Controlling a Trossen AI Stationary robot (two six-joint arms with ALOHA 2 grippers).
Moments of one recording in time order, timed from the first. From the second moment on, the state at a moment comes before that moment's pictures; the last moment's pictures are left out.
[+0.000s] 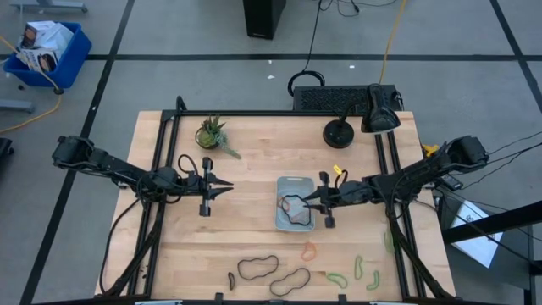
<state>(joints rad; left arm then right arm) -0.20 0.99 0.12 1.00 -0.17 0.18 0.25 1.27 0.43 0.41 0.20 0.02</state>
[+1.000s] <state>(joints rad) -0.20 0.99 0.13 0.96 -0.20 0.08 0.27 0.67 0.02 0.66 0.12 -0.22</state>
